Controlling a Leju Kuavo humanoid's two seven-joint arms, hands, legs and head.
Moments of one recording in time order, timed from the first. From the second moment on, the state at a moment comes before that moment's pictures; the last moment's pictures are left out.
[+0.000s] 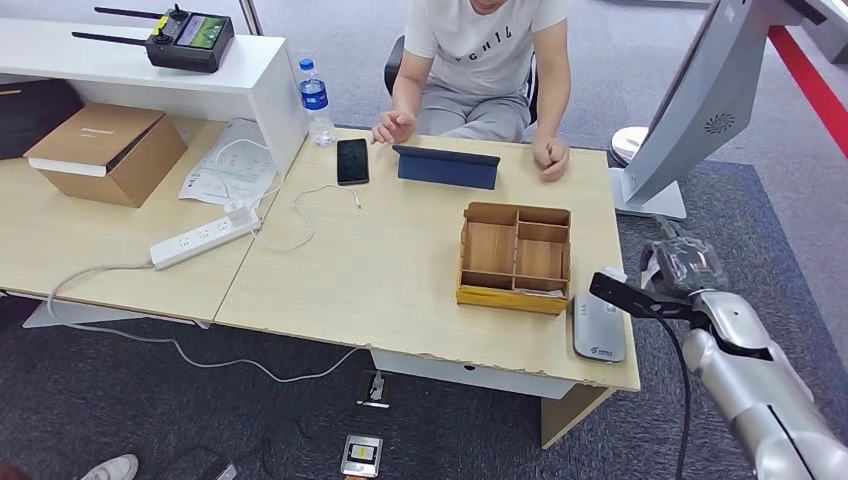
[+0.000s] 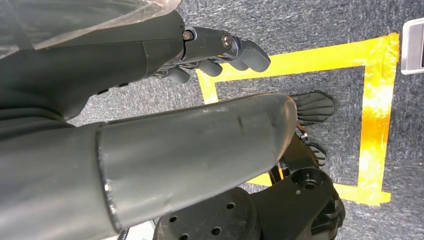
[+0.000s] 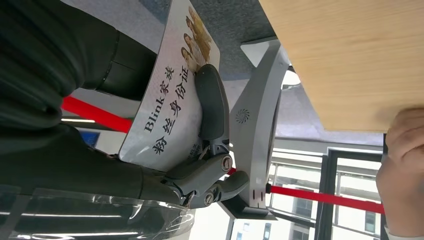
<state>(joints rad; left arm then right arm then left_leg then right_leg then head) -0.16 0.32 -1.19 -0.16 1.29 -0.09 -0.11 -0.82 -0.35 0.53 -0.38 1.02 -0.31 -0.34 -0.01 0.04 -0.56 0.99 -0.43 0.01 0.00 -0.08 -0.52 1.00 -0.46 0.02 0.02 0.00</state>
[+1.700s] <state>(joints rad) -0.16 0.32 -1.19 -0.16 1.29 -0.09 -0.10 -0.83 -0.35 0.56 -0.40 1.01 -0.25 -0.32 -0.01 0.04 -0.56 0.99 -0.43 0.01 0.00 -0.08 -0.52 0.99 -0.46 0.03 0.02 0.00</state>
